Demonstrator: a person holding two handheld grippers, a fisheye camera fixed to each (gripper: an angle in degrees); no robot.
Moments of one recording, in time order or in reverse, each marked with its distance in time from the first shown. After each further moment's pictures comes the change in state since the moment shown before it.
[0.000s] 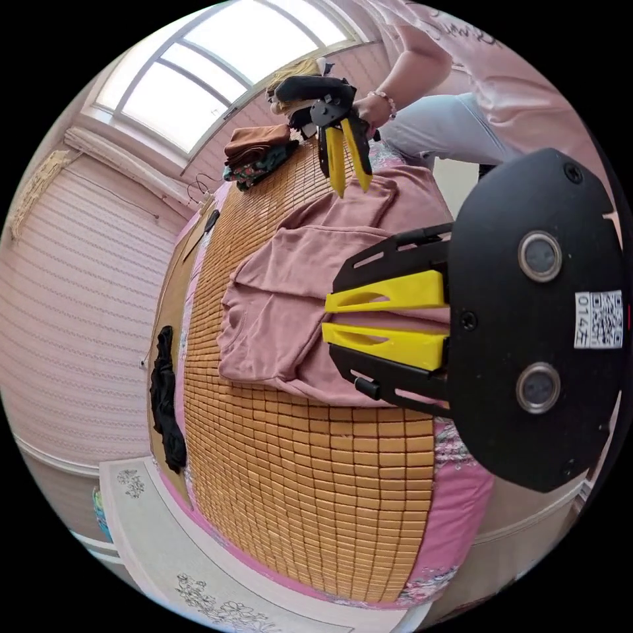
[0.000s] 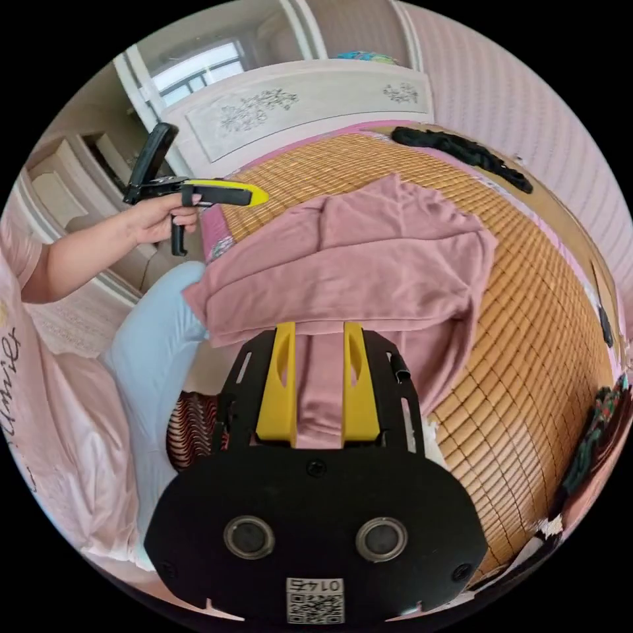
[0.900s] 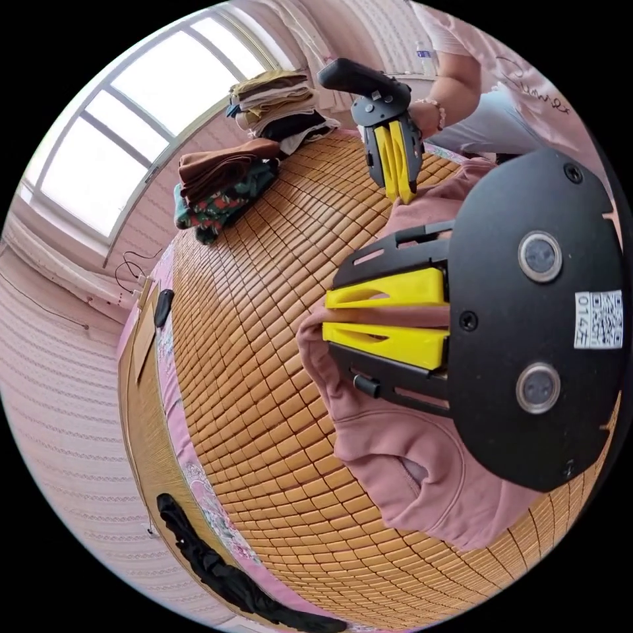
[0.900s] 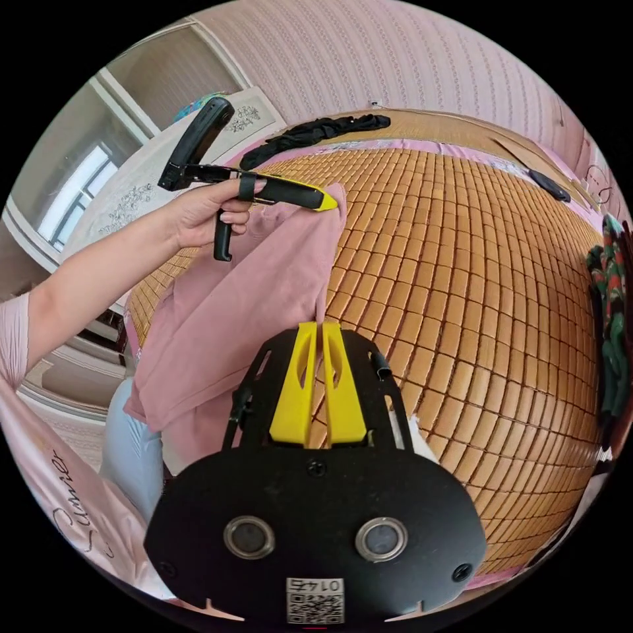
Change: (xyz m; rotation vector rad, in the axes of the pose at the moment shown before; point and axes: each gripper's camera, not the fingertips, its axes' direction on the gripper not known) left arm 0.098 -0.304 0.283 -0.311 0.207 0.360; right arm 0.210 -0.026 -0.008 0.083 0.009 0.488
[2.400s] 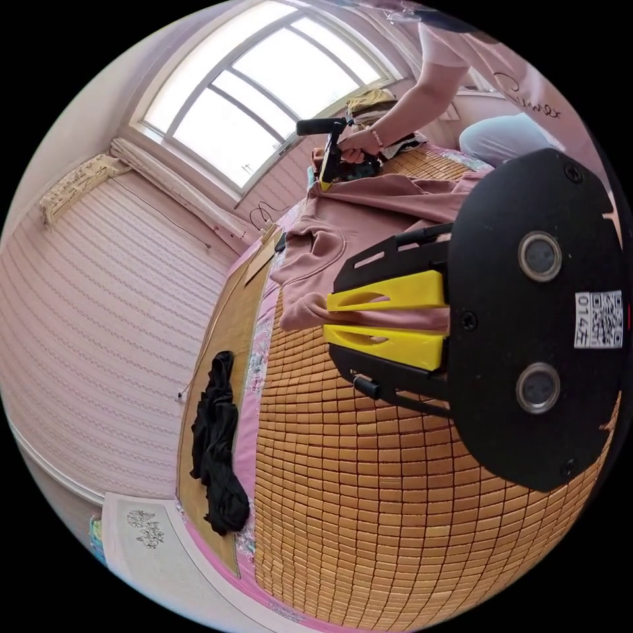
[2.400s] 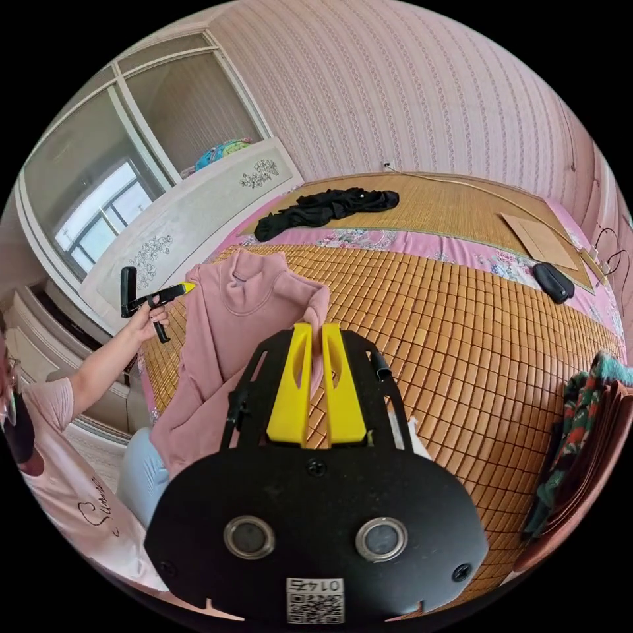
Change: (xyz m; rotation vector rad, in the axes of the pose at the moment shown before) left arm -0.151 0.257 -0.329 0.529 -0.020 -0.310; right arm 0.057 -0.125 -0.119 0.224 -0.039 -0.116
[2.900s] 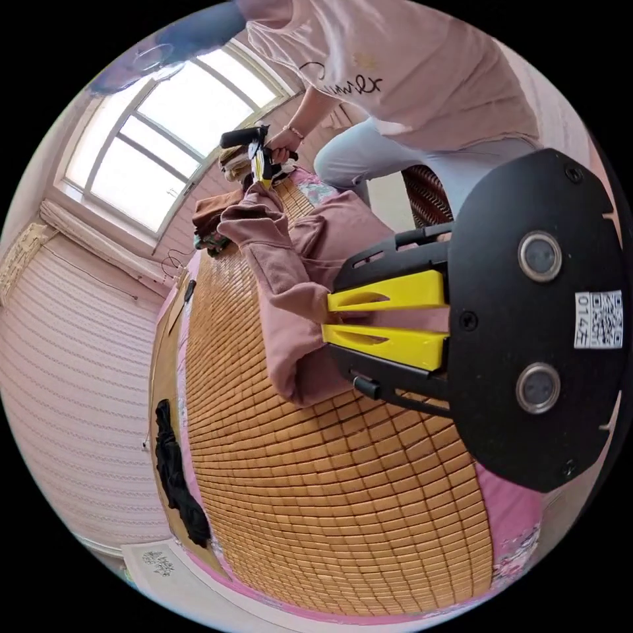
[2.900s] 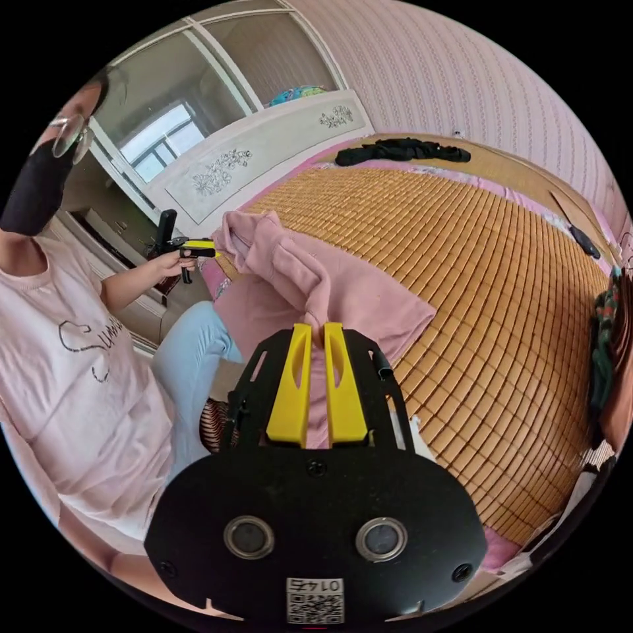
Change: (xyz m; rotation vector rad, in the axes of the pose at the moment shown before) left arm 0.101 0.270 -0.138 -0.335 -0.007 0.120; right arm -0.136 0.234 -0.036 -0.258 -0.136 -0.137
